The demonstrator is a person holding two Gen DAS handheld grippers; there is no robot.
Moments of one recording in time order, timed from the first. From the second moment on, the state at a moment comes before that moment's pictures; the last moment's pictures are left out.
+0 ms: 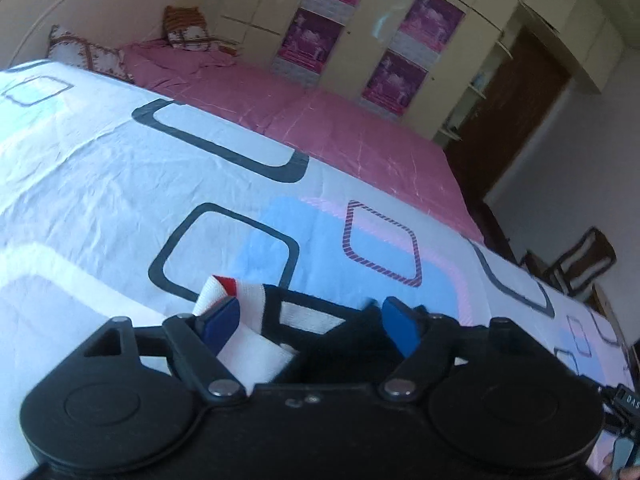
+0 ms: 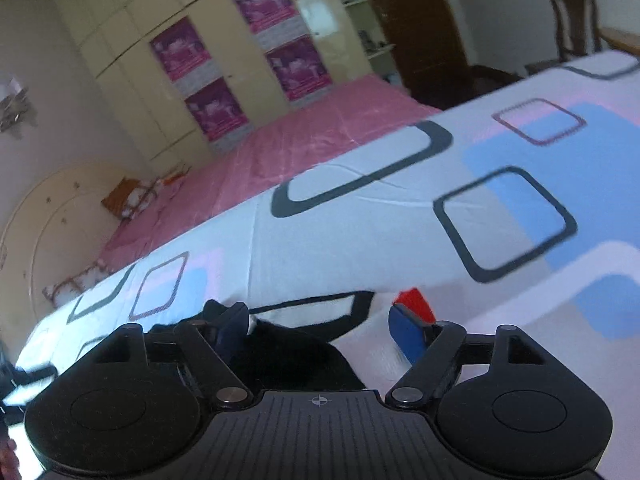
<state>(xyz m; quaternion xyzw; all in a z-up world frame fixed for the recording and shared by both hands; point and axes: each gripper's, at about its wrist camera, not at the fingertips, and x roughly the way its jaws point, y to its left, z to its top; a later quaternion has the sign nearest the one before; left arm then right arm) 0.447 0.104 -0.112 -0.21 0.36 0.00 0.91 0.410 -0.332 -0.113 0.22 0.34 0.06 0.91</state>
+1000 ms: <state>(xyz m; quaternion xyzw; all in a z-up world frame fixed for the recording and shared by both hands) 0.442 0.057 -0.128 -0.01 0.32 0.00 0.95 0.423 -0.292 -0.121 0.07 0.32 0.09 0.94</state>
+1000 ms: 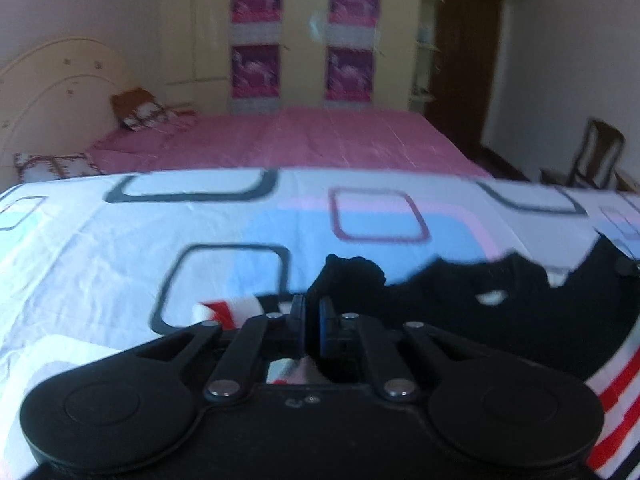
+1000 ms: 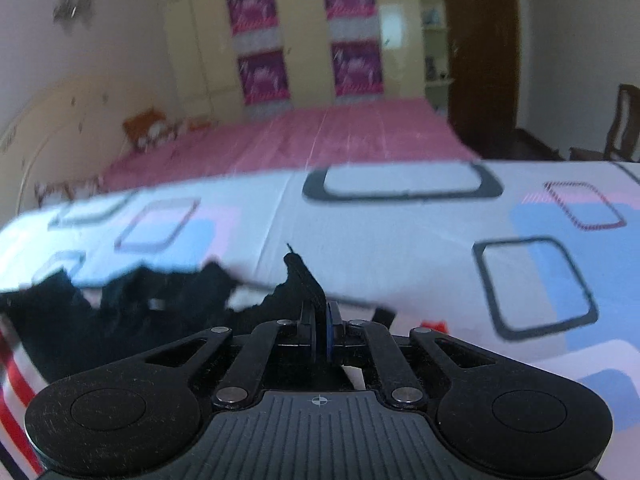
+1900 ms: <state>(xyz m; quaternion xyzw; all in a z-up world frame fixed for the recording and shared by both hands) 0.408 0.020 -0.124 -0.02 0.34 -0.03 0.94 0.394 -0.245 -0.118 0.05 0.33 0.11 0.93</state>
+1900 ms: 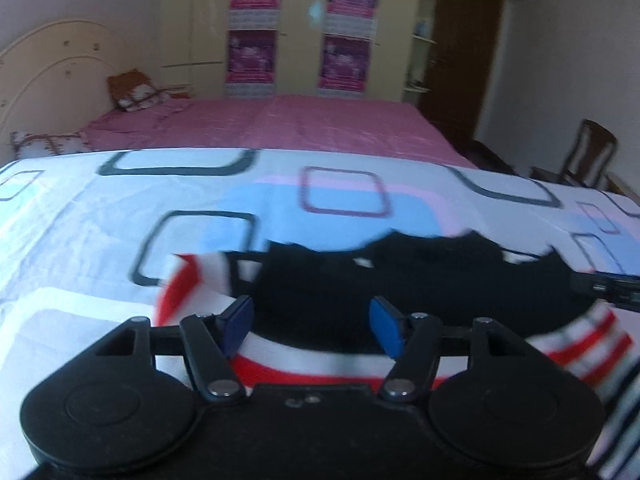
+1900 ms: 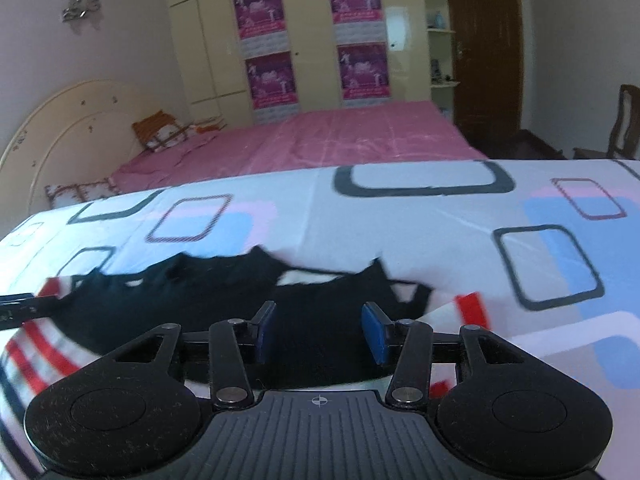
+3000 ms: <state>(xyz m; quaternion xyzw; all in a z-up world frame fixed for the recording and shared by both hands) 0.346 0.014 -0.130 -0.01 0.36 -0.04 0.93 0.332 -0.204 -0.123 0.04 0.36 0.12 0.92</state>
